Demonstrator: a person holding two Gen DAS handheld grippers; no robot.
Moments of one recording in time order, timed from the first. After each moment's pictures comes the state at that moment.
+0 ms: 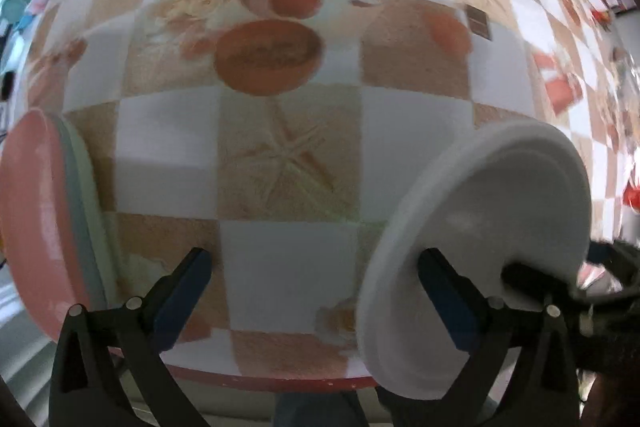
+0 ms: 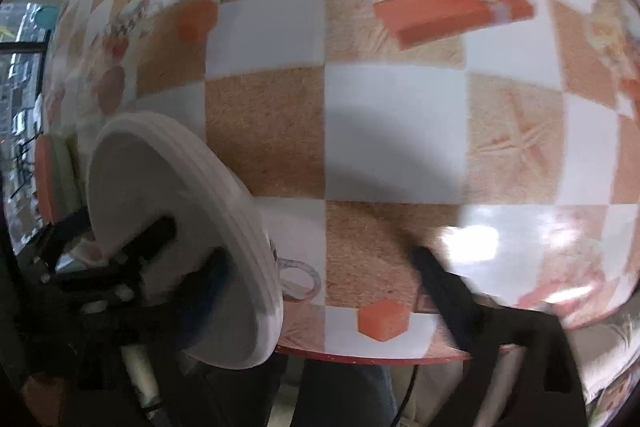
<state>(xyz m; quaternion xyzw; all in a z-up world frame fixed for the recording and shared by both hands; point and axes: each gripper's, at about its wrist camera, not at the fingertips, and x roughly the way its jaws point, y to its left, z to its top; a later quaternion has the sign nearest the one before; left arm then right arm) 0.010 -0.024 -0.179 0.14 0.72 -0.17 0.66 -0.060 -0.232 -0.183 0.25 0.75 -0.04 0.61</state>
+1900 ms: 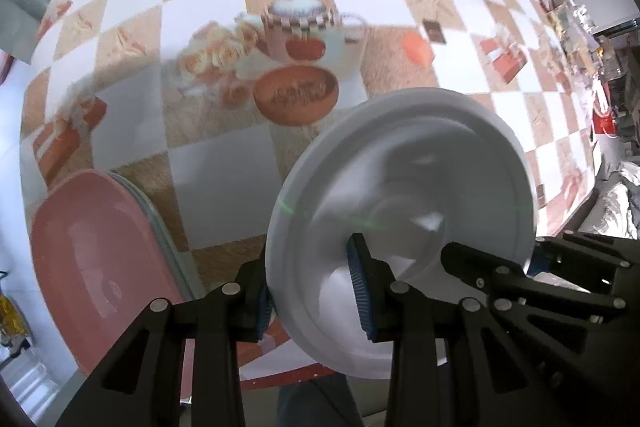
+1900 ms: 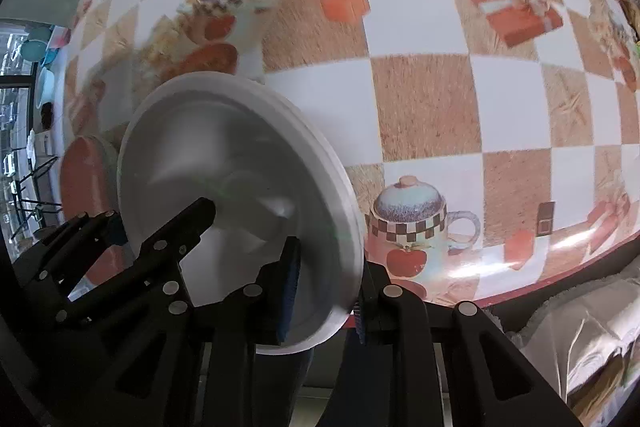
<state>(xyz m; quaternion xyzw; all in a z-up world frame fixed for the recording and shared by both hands) 0.076 0.013 -0.116 0.18 0.68 -0.30 0.65 0.002 -0.123 -0.136 0.26 0.73 -0.11 0.63</state>
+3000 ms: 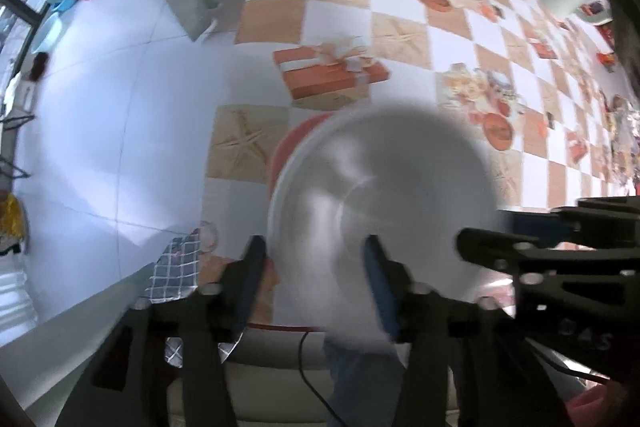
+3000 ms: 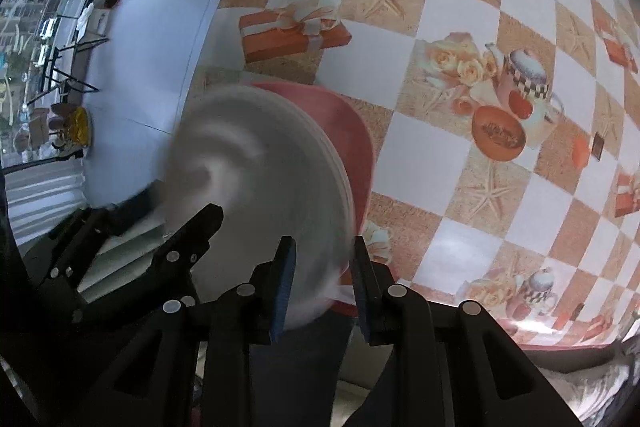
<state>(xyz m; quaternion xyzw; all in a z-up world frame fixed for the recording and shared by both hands) 0.096 0.195 -0.084 0.10 0.68 -0.15 0.71 0.114 0.042 -0.119 0.13 0.76 0.06 0.64</state>
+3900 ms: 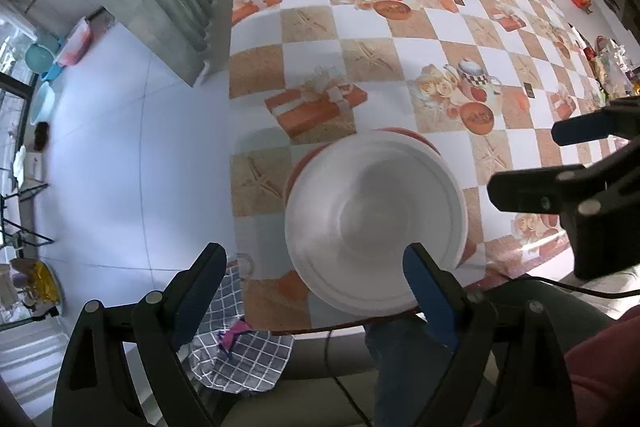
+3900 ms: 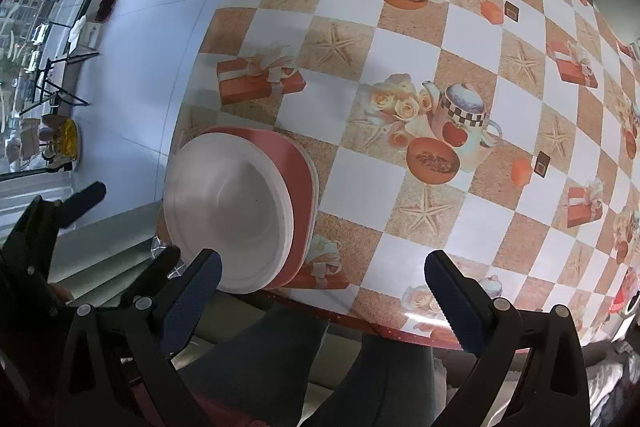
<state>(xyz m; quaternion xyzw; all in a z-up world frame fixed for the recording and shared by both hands) 0.092 0.182 -0.045 0.20 0.64 -0.20 0.72 0.122 0.011 -0.087 0.12 0.74 0.04 0.66</state>
